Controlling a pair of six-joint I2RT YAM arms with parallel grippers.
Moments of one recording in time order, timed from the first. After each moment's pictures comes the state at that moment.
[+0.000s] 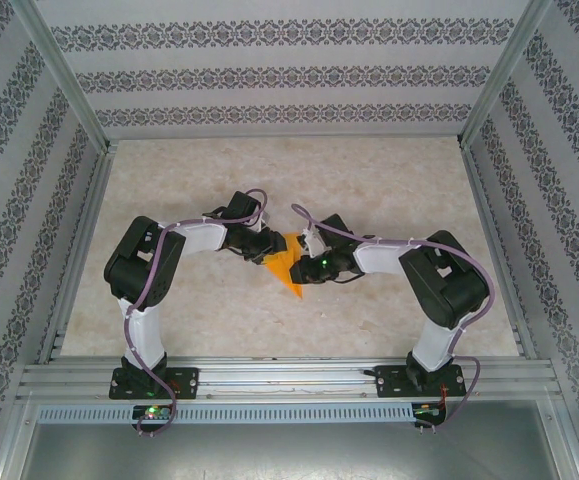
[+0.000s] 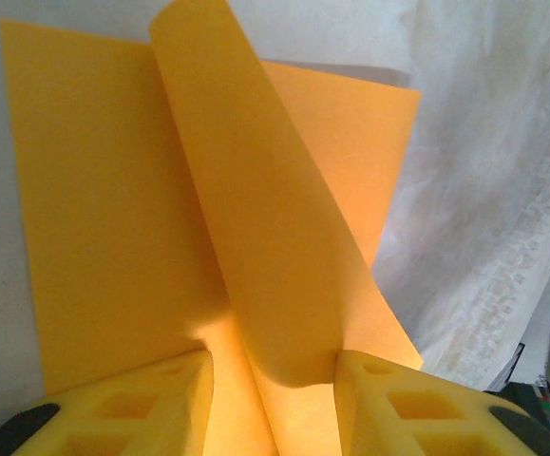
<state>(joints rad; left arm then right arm) -0.44 1.95 1.11 -0.22 0.58 -0.81 0.55 1.77 0.84 -0.13 -0.62 0.44</state>
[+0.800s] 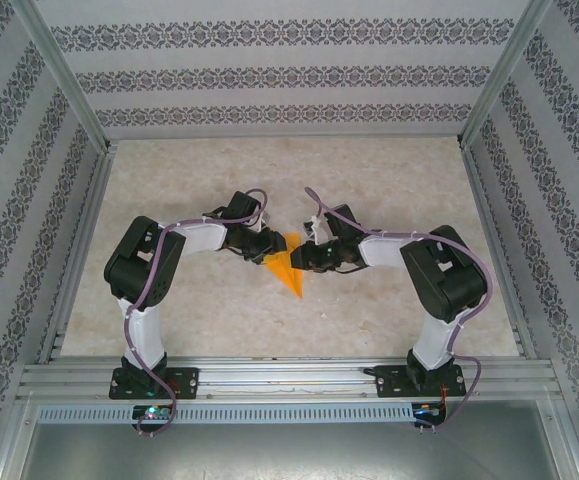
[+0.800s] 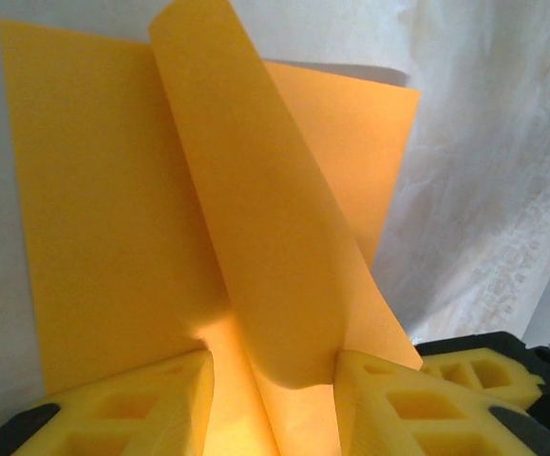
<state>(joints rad) -0.44 1.95 1.11 -0.22 0.58 -0.81 0.49 1.81 0.87 -0.02 -0.73 0.55</state>
